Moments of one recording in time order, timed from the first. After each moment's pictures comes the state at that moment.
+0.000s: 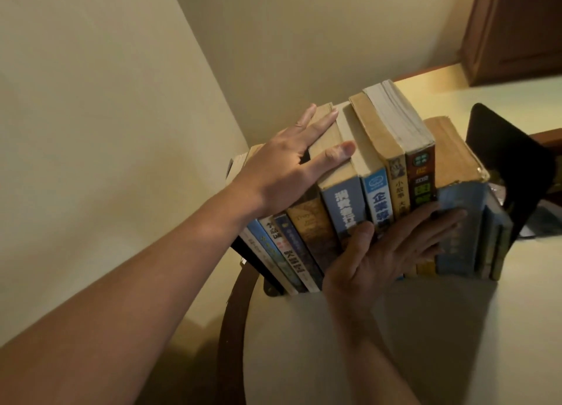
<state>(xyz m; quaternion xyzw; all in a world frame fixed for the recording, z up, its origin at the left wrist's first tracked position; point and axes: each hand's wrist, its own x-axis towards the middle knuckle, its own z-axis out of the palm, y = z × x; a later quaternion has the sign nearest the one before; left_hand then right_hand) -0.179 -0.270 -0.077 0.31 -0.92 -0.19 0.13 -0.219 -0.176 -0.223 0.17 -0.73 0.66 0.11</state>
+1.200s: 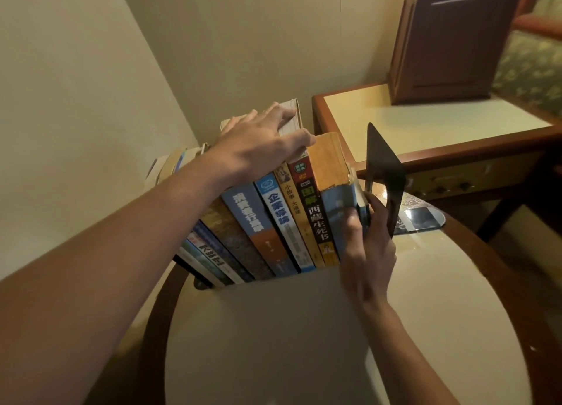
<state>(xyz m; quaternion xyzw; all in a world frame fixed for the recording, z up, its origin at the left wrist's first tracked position) -0.255 -0.224 -0.050 0.38 -0.91 -0.13 0.07 -0.331 -0.092 -0.239 0.29 -0.70 0.65 -0.07</state>
